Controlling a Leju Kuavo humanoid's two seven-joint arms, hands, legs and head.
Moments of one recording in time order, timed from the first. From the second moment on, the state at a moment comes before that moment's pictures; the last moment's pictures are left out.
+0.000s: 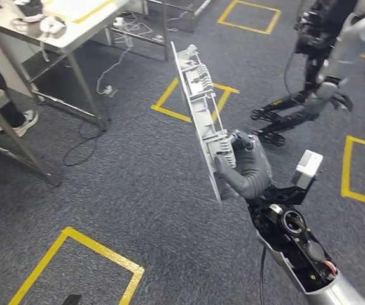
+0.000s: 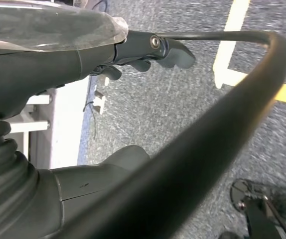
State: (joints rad) left arm -0.08 0.13 -0.48 -0.19 0.34 0.10 0.18; right arm -0.42 -0.10 0.61 -1.63 -0.39 0.15 -0.38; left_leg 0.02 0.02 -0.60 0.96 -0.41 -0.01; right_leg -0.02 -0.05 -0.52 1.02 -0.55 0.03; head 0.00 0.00
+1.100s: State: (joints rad) left arm -0.08 0.15 -0.49 -0.19 0.37 0.11 0.19; right arm -0.39 -0.10 0.57 -1.64 -0.40 0.16 -0.40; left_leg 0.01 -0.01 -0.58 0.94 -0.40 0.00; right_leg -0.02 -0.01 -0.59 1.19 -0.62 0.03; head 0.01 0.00
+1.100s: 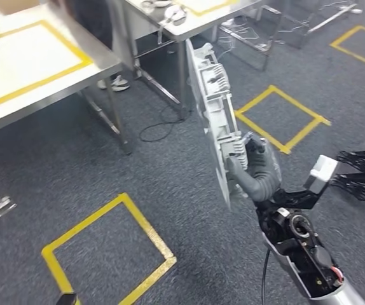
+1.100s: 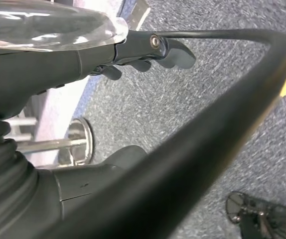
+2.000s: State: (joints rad) left arm -0.08 0.15 -0.49 -0.19 0.40 0.15 0.26; right arm -0.38 -0.10 0.57 -1.61 -0.44 0.17 -0.40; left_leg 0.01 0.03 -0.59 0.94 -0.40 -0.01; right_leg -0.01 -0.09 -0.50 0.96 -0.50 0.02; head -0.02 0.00
